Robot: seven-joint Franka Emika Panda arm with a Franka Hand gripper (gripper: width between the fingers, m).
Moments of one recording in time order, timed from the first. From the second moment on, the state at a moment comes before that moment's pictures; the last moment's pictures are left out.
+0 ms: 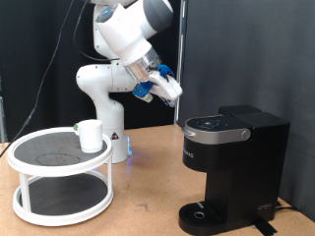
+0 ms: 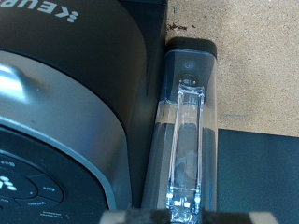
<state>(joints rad) -0.12 -0.38 -0.02 -2.47 0.71 1.98 1.84</state>
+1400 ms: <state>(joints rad) -0.24 -0.62 -0.17 -2.71 0.86 1.92 2.17</state>
